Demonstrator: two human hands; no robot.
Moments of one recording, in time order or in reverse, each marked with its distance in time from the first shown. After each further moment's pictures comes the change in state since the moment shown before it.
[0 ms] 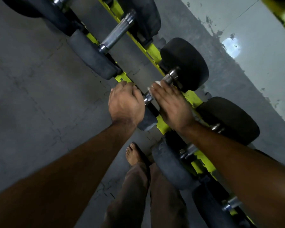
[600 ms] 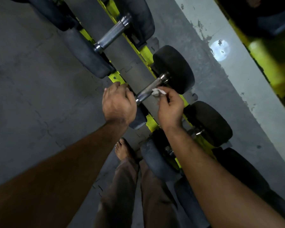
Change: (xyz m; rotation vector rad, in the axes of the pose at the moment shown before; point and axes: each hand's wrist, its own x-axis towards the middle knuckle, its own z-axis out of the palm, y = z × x) left_hand -0.001 -0.001 -0.003 0.042 -0.023 0.005; right_hand 0.033 -0.041 -0.044 0.923 0.390 1.088
